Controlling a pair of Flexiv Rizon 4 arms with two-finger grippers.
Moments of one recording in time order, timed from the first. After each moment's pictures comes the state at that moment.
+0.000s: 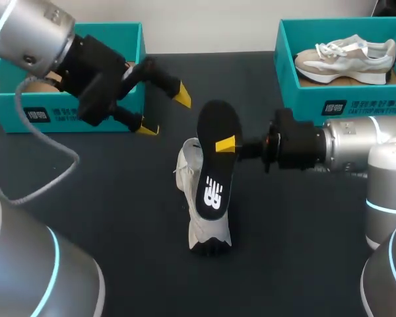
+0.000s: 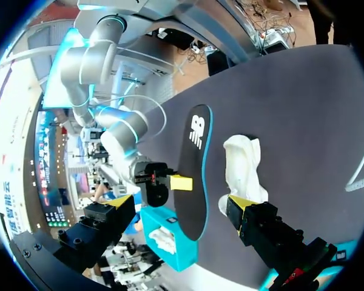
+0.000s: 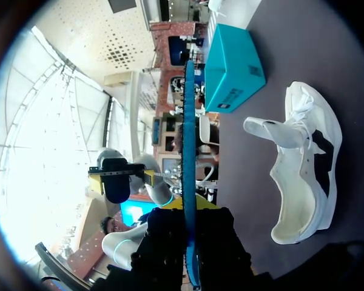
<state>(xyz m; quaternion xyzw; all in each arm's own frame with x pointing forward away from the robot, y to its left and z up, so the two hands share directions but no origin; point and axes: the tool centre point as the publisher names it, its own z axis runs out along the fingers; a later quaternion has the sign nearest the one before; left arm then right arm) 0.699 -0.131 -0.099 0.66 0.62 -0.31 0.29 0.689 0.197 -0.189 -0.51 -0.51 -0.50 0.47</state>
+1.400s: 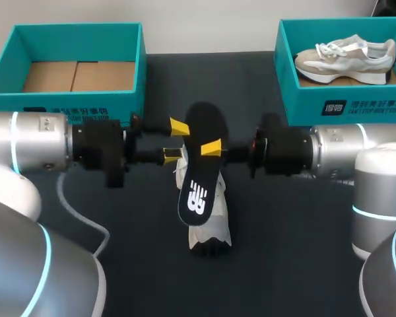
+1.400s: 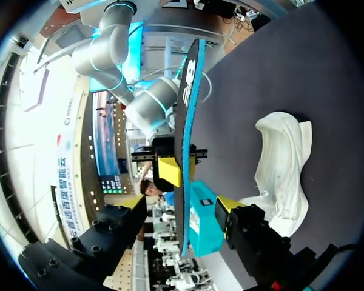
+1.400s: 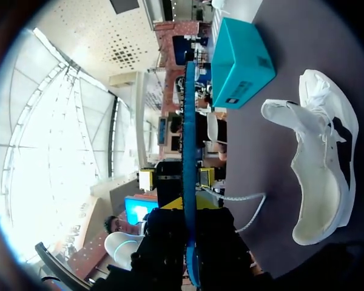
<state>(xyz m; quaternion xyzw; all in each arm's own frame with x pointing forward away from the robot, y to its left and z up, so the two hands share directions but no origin) 0.707 -0.149 -0.172 0.51 0.57 -0.40 0.50 0.673 0.226 -0.178 -0.50 -0.50 -0.52 0.48</state>
